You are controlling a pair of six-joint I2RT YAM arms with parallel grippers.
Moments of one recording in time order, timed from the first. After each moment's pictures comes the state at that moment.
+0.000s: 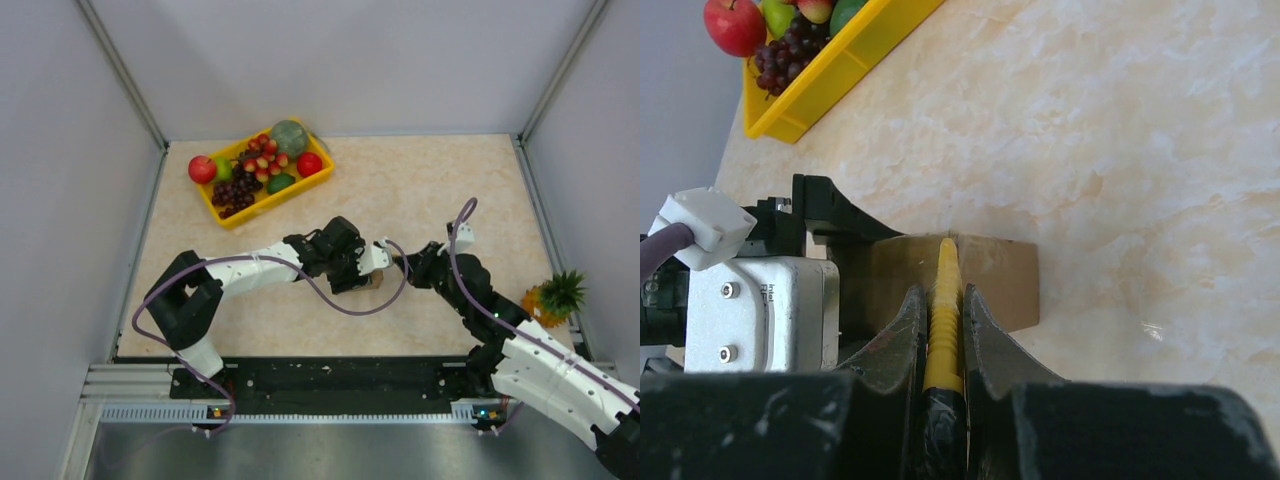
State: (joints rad) left arm -0.88 1.69 1.10 -0.33 0.19 0.52; right arm 0.68 0.67 0.42 -0.07 0.18 0.71
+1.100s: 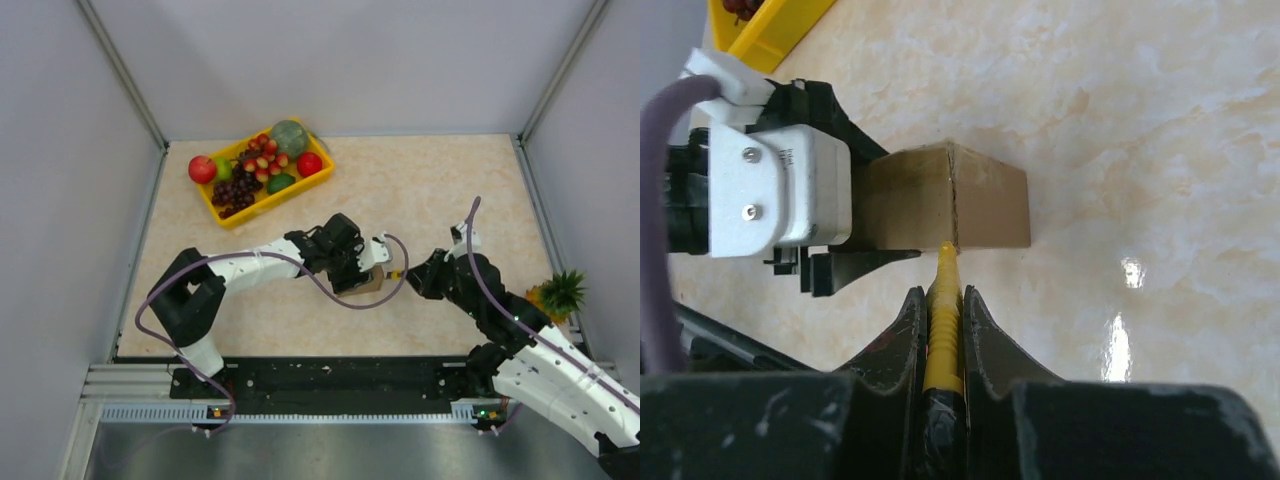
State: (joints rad) left arm -0.87 1.71 1.13 -0.37 0.23 0.46; right arm 0.69 0.58 0.52 -0.38 0.14 0.73
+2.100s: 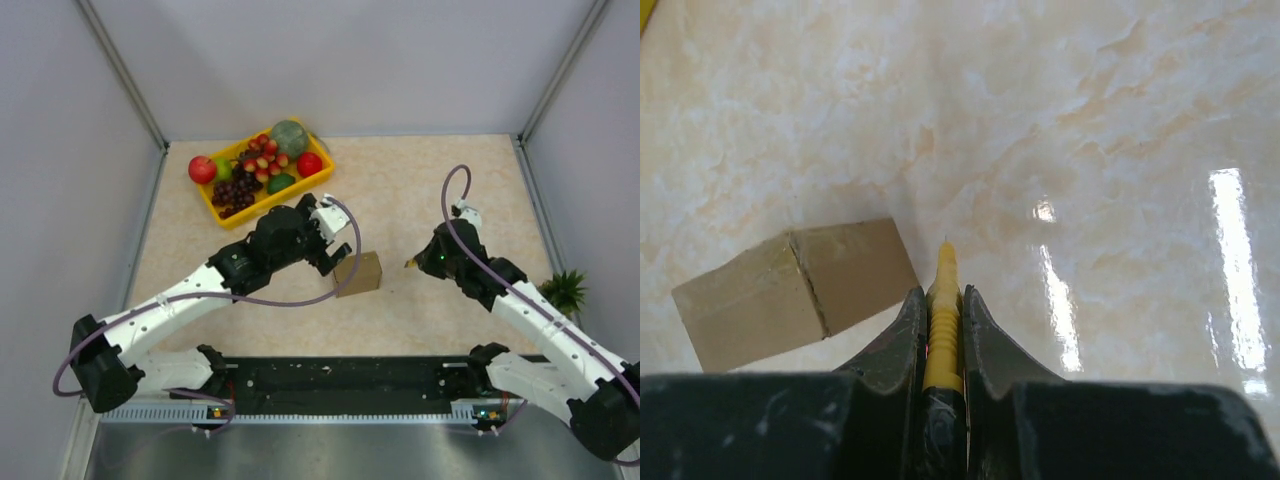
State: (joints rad) left arm -0.85 1.19 1.00 -0.22 0.06 0.28; right arm 0.55 0.94 0.75 -0.58 0.27 0.76
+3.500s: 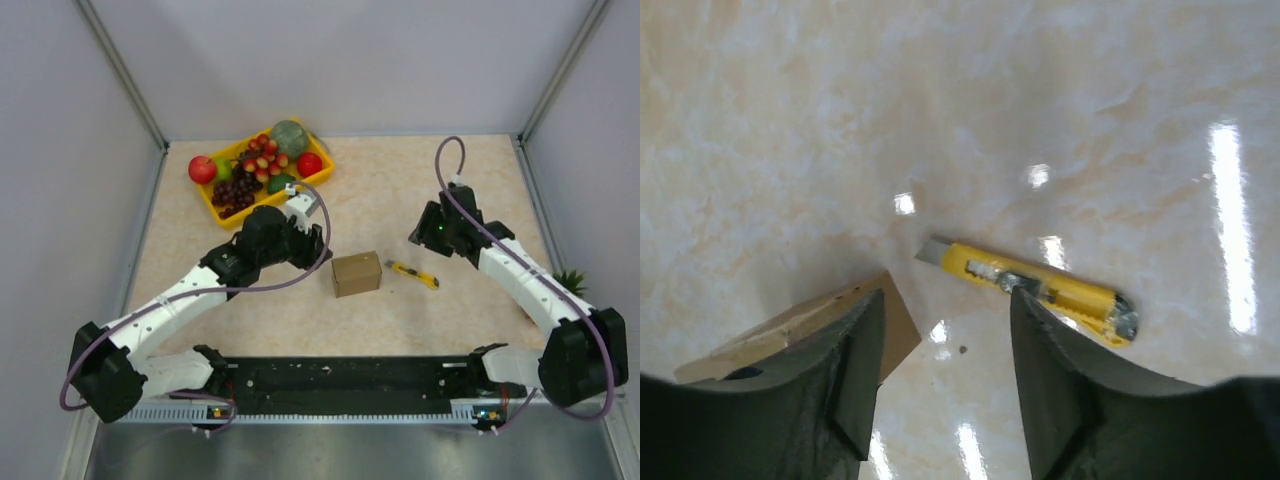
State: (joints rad) left arm -0.68 1.12 0.87 -0.18 0.10 -0.24; right arm 0.31 1.18 0.89 -0.53 0.09 0.66
